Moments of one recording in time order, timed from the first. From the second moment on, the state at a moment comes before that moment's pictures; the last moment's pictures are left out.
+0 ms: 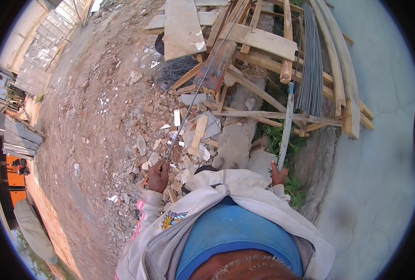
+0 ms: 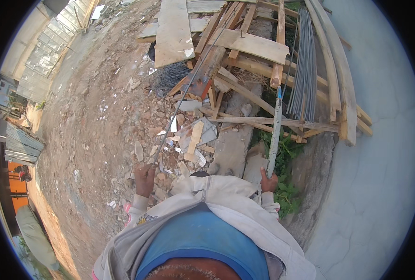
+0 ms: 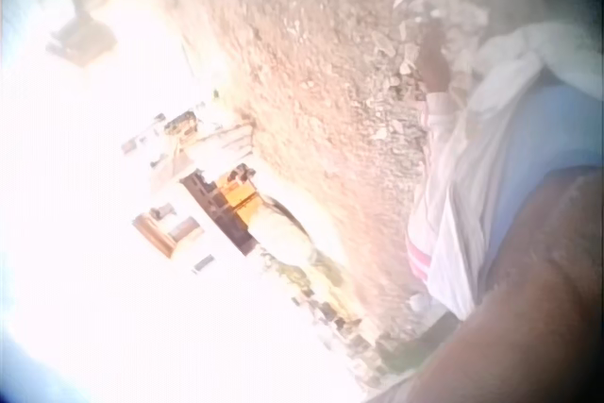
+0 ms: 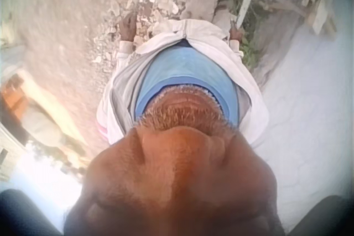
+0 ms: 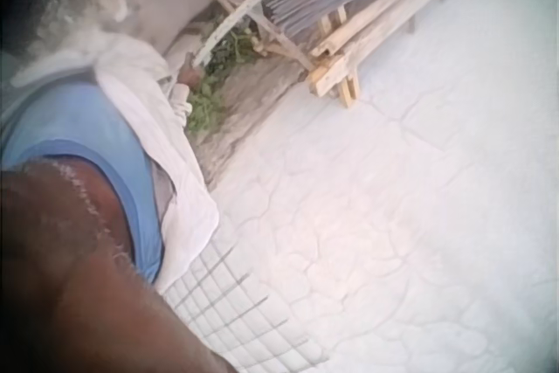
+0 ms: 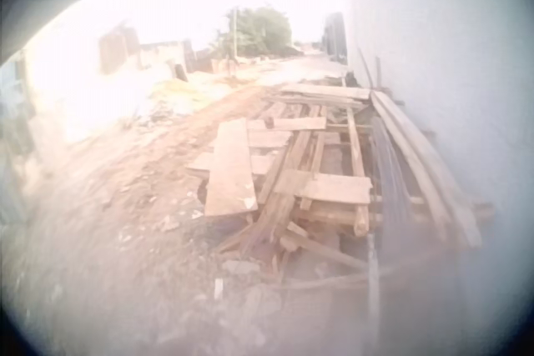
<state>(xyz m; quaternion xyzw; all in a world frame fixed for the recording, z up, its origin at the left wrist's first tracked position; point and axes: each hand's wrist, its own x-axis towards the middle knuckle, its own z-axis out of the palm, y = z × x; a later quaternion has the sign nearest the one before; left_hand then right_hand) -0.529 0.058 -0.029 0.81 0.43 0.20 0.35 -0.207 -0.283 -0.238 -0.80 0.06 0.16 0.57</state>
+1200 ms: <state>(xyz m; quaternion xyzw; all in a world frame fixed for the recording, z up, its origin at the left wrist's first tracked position) -0.566 0.033 -0.055 0.64 0.49 0.15 0.57 -0.202 -0.292 -0.271 -0.82 -0.01 0.17 0.55</state>
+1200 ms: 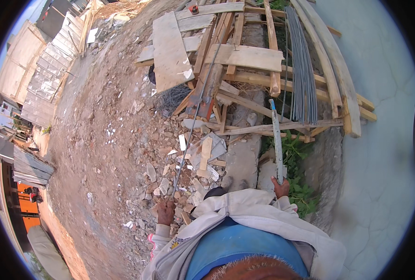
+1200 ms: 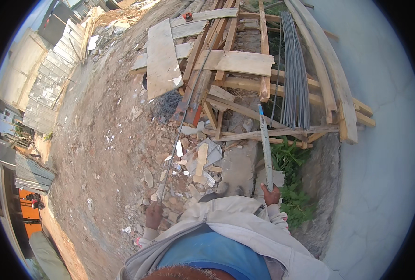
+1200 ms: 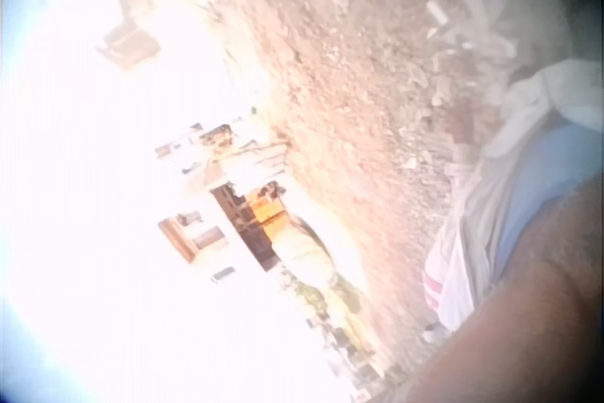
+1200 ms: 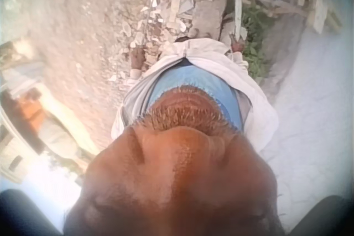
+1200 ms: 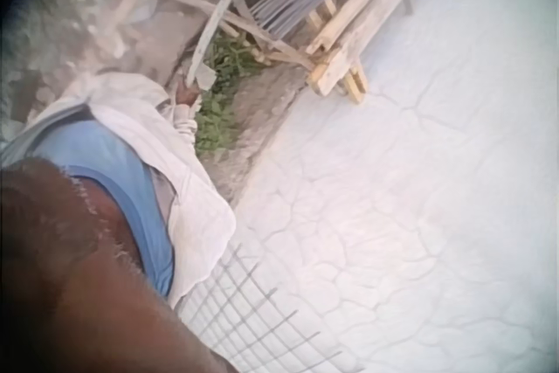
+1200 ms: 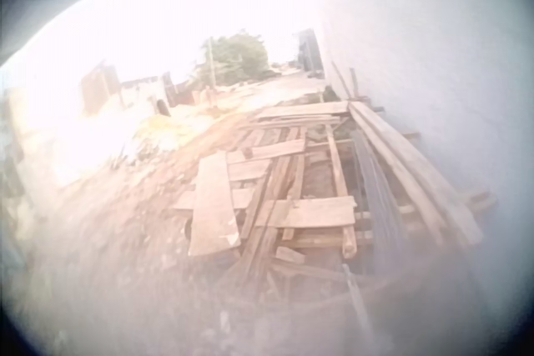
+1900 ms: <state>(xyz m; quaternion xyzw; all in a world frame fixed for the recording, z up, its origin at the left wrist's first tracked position) -0.572 0.064 -0.036 0.77 0.47 0.13 0.41 -0.198 -0.277 -0.202 -0.80 0.00 0.22 0.56</state>
